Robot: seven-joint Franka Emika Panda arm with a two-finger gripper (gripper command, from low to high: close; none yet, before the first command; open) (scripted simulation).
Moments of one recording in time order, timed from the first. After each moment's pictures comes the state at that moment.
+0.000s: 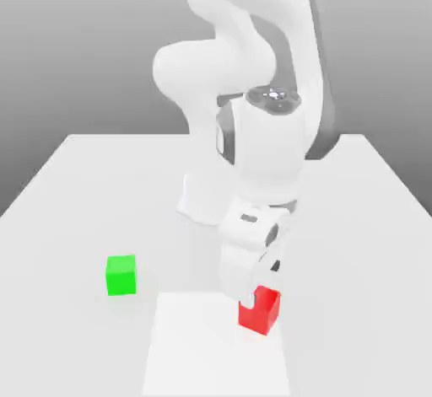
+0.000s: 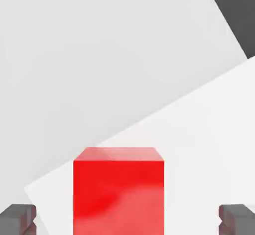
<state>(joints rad) 0.37 0.09 -0.17 -2.79 0.05 2.89 -0.12</state>
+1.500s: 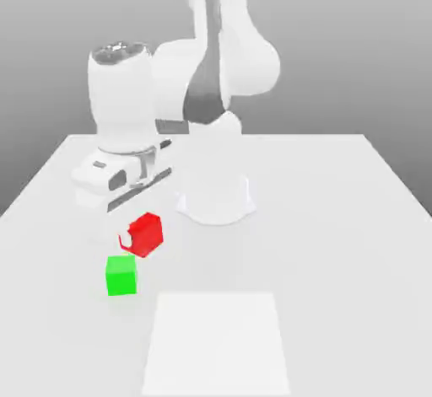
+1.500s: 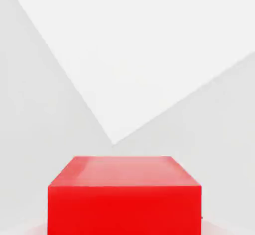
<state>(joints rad) -0.14 -0.33 -0.46 -2.97 -0.30 2.64 -0.49</state>
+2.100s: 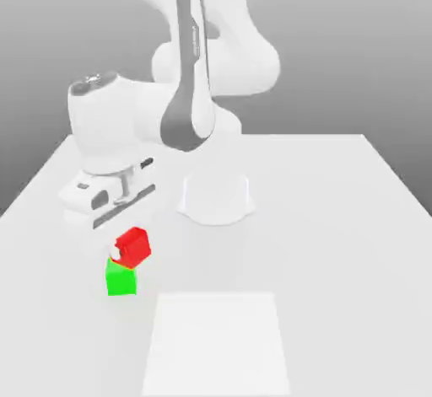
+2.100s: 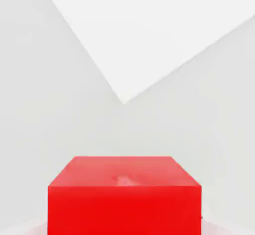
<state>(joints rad) 0.06 -0.05 -0.62 -2.97 0.03 2.90 -0.76</state>
